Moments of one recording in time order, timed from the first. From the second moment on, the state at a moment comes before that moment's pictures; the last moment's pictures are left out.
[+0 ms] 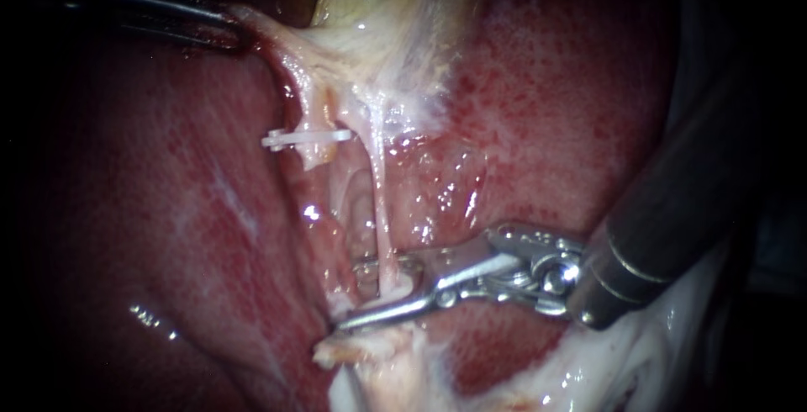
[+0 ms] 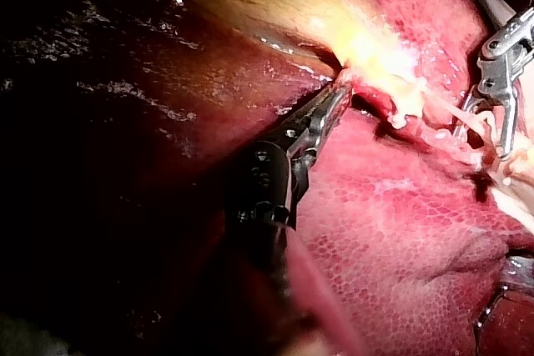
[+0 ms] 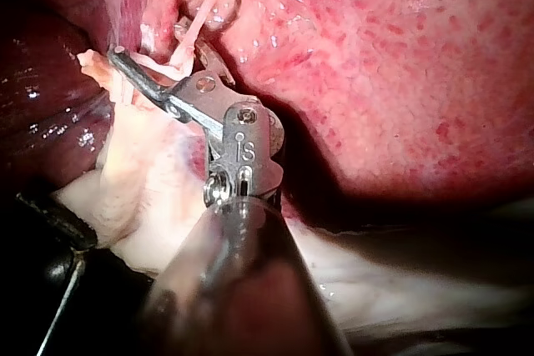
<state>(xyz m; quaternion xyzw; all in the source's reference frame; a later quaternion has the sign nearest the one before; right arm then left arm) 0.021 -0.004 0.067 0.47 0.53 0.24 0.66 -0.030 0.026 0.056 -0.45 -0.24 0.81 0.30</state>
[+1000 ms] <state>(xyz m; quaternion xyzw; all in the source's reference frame) 0.020 -0.004 0.062 0.48 0.55 0.24 0.64 -0.030 0.026 0.056 -0.45 -0.24 0.81 0.30</state>
